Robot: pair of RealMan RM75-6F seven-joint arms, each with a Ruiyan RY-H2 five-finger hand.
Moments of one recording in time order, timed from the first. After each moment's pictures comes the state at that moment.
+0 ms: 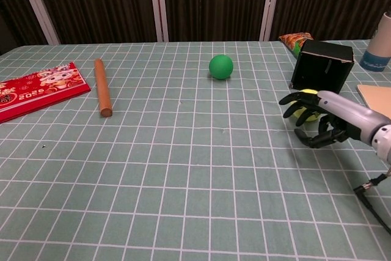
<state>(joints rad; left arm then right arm) -0.11 -1.14 -0.03 -1.59 1.46 1.43 0.14 0.48 -1.69 0.18 -1.24 -1.35 1.01 0.19</state>
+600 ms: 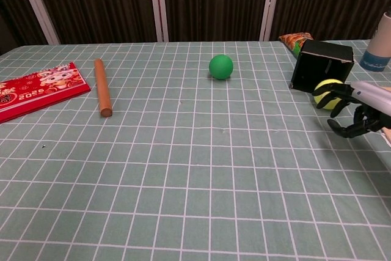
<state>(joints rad) -0.12 -1.14 -0.03 -1.61 1.46 1.42 0.17 0.46 -1.62 0.19 -1.24 -1.28 1.02 0.12</state>
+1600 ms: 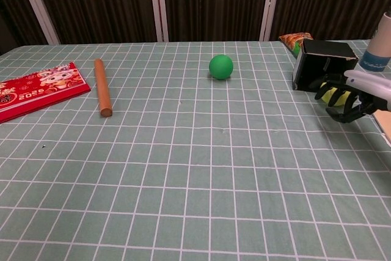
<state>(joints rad) -0.13 -1.17 -0.04 -1.62 1.42 1.40 0.24 0.57 -1.61 0.19 -1.05 -1.33 0.89 0.28</state>
